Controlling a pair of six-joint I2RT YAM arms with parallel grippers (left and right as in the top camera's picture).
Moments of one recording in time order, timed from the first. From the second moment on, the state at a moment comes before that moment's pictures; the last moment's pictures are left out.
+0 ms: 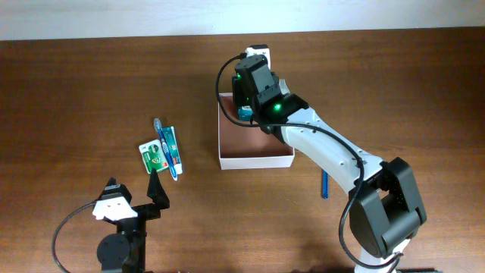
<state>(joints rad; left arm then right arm) 0.04 0.01 0.03 -0.11 -0.06 -0.22 0.56 1.93 1.51 -0.26 0.29 0.34</state>
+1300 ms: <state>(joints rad) 0.04 0.01 0.03 -0.11 -0.06 -0.22 0.39 1.45 1.42 -1.19 0.36 0.55</state>
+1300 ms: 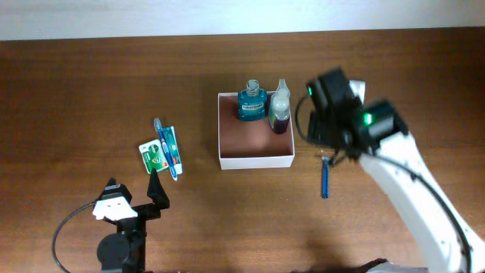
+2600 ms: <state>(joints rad) 0.04 0.01 0.03 -0.11 -0.06 -0.22 0.38 1.38 0.60 -0.51 0.30 0.54</state>
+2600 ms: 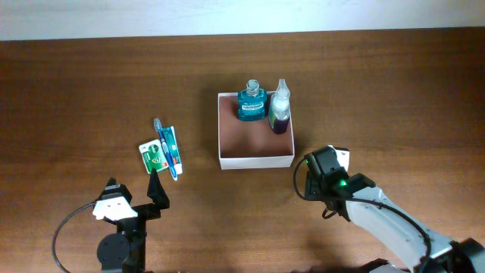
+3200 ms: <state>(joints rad) 0.04 0.01 0.03 -0.11 -0.06 -0.22 0.15 1.45 0.61 -0.43 0.04 0.36</state>
